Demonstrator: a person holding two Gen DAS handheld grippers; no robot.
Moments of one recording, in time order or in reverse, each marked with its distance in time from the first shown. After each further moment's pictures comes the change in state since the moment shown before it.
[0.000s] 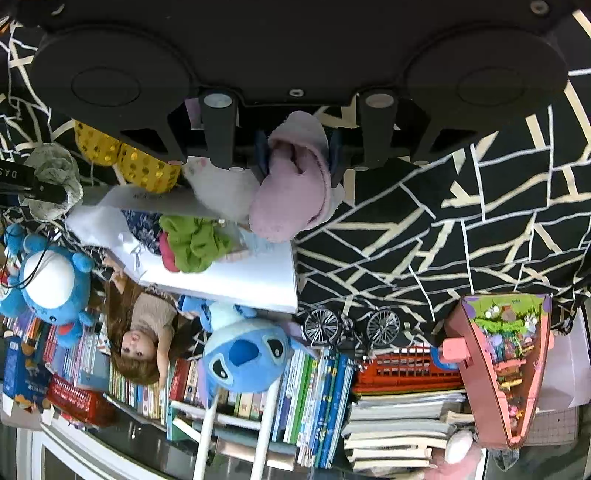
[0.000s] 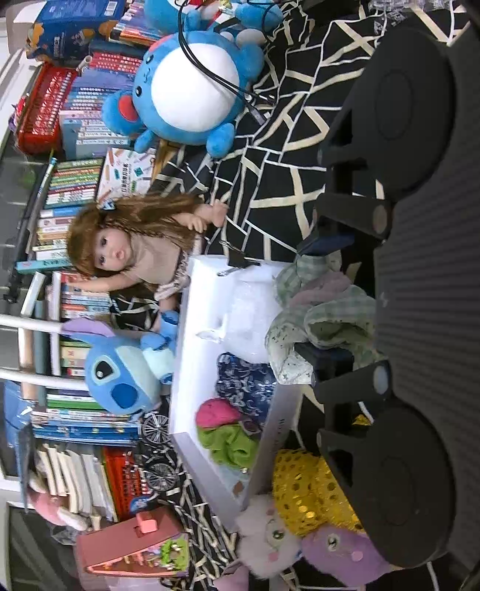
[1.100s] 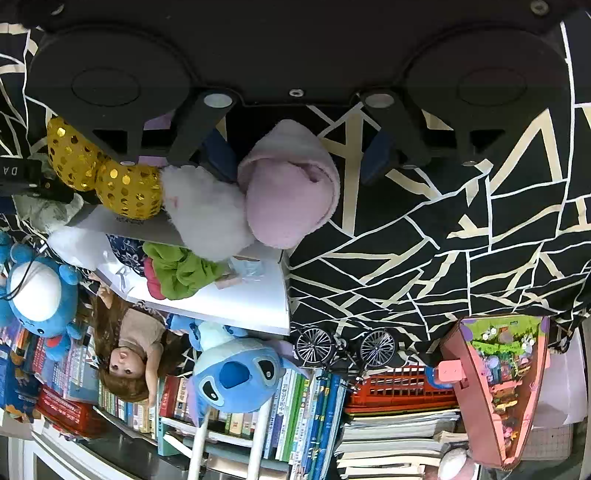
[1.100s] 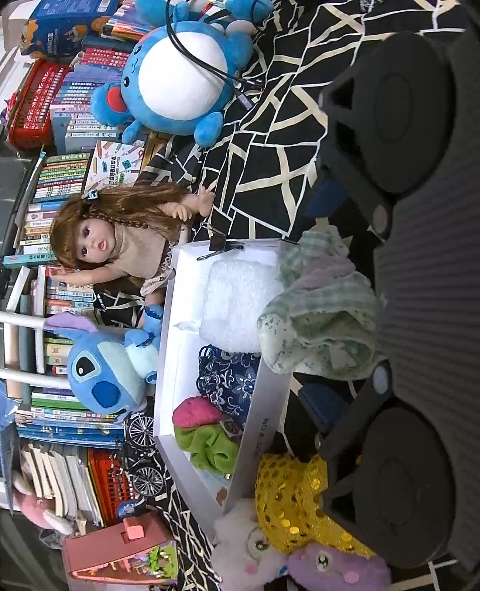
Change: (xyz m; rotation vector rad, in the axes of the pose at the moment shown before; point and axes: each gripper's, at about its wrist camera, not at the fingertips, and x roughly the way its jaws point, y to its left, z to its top) left arm 0.023 -0.003 -0.028 -0.013 0.018 0.037; right arm 0.028 0.017 -0.017 -0.011 0.017 -0.017
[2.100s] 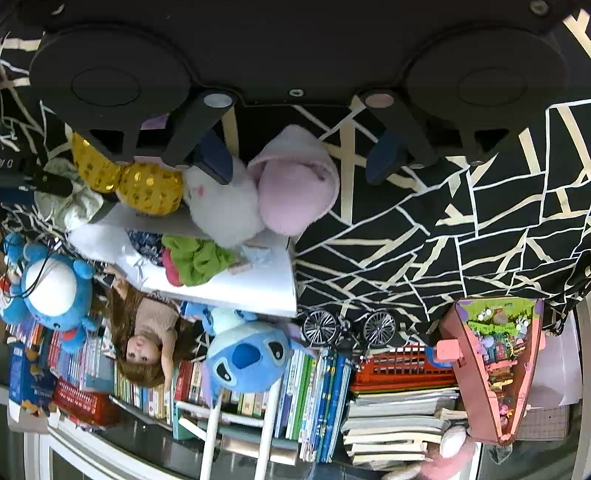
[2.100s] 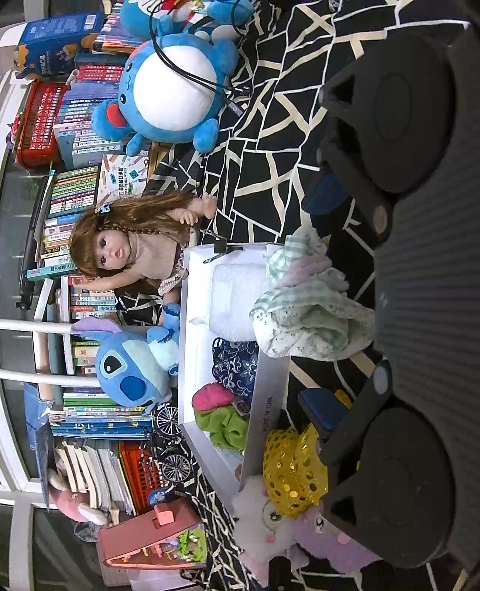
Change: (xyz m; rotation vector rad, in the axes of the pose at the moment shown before) left arm -0.032 0.001 -0.002 0.033 -0.042 -0.016; right arm -0.033 -0.005 -0.017 0.074 -0.080 0.033
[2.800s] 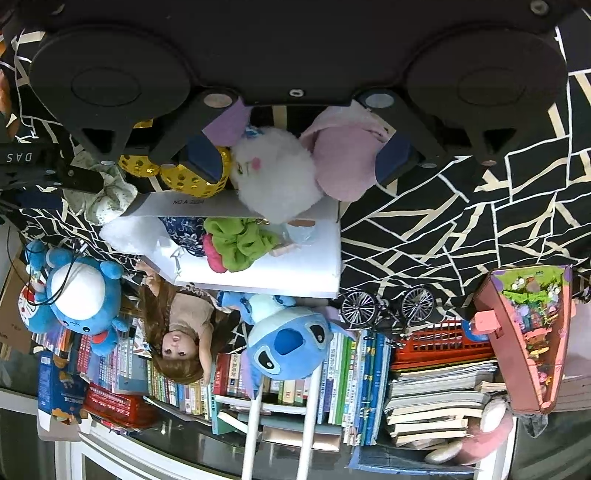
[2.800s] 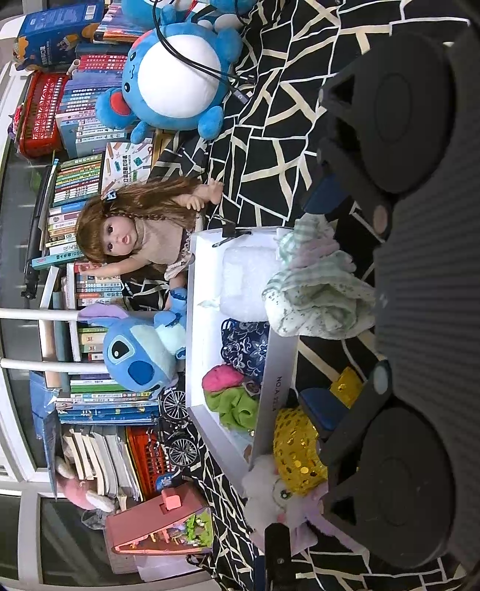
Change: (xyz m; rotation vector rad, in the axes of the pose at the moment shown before) left arm -0.005 -0.030 0.015 0.066 -0.039 -0.064; right arm -0.007 0.002 0.008 0.015 -0.003 0.051
